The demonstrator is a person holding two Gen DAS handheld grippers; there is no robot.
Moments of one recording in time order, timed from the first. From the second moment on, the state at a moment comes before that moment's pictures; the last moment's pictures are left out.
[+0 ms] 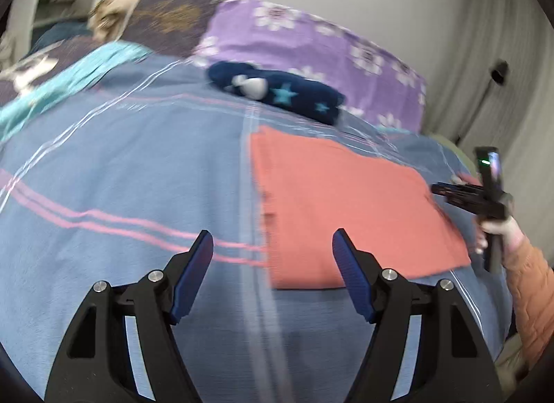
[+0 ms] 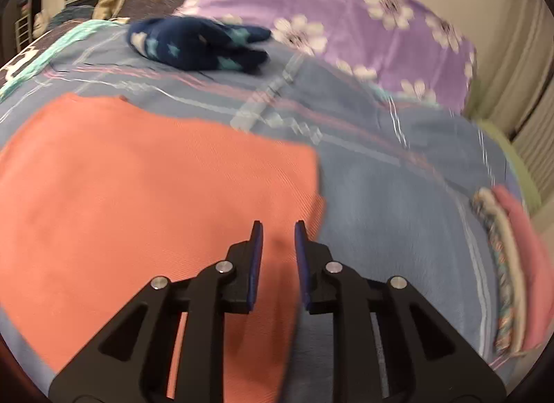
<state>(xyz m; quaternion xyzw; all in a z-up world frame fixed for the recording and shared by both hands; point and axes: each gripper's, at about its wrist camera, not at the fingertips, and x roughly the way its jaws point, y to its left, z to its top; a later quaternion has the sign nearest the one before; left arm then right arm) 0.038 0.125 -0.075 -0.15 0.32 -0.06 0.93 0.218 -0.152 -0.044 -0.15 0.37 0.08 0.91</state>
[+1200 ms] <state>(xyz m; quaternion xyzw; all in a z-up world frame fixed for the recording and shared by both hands) 0.118 0.117 -0.105 -0.09 0.43 -0.24 0.87 0.273 0.162 -0.036 -0.18 0.44 0.26 0.84</state>
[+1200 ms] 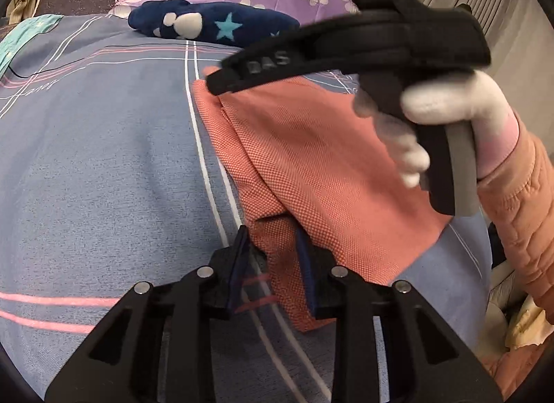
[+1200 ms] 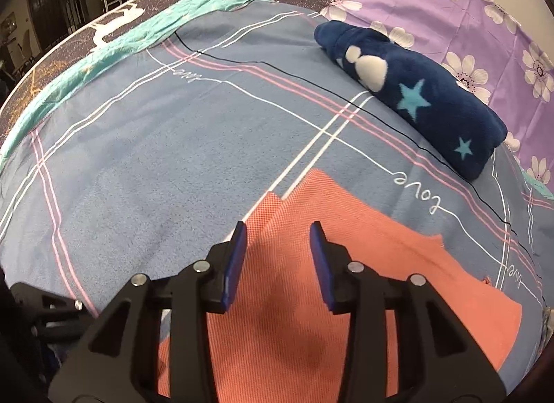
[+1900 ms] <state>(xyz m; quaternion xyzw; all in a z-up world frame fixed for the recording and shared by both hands) 0.101 0.137 -0.115 -0.17 0.43 -0.27 0.84 0.299 0.143 -0.036 -0.10 0.44 0.29 0.84</state>
